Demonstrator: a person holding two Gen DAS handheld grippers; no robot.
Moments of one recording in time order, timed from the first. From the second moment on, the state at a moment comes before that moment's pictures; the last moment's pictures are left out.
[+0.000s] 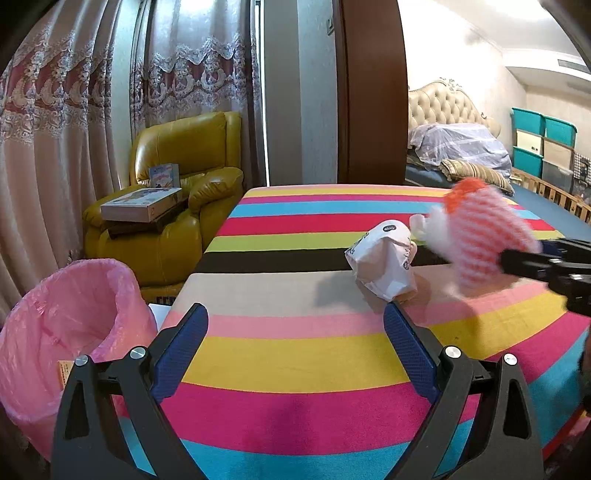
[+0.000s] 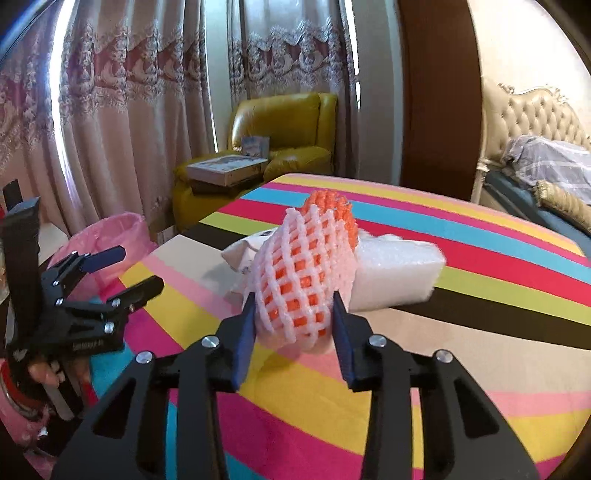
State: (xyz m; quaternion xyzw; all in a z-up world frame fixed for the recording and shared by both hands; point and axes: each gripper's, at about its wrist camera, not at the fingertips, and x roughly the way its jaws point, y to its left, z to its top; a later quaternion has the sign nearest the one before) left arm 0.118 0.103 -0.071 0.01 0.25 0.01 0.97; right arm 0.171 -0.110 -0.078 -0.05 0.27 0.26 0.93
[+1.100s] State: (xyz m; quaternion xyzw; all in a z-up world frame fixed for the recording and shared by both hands) left arm 0.241 0.029 -0.081 -0.01 0.41 -0.05 0.91; right arm 0.153 -0.183 -0.070 0.00 0.22 0.22 0.95
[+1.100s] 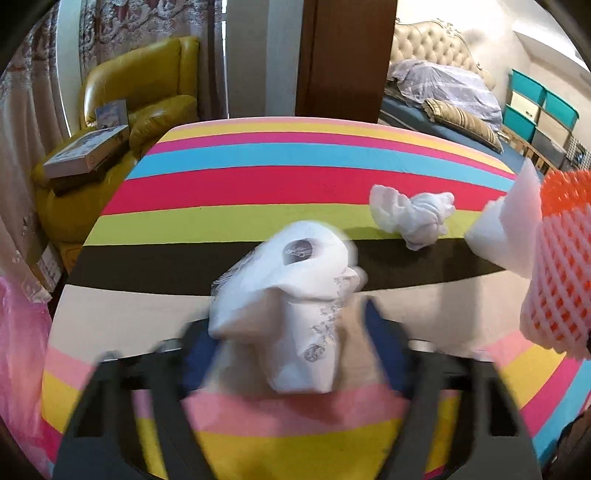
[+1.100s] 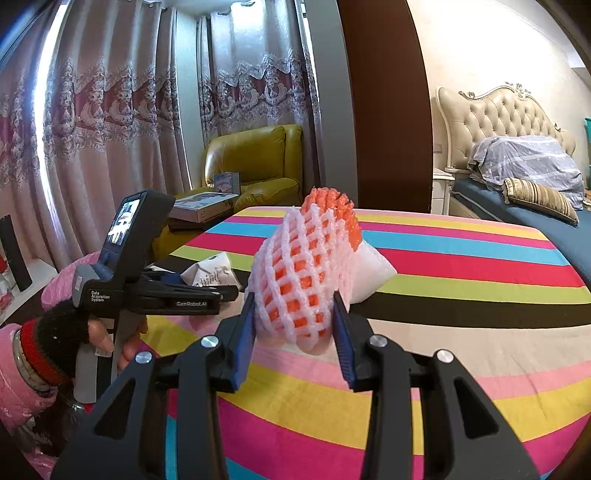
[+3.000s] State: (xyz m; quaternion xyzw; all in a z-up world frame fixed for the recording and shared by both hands) left arm 0.016 0.179 -0.028 -0.07 0.19 0.06 0.98; right arm 0.094 -0.009 -0.051 -0.20 0.19 0.38 0.88
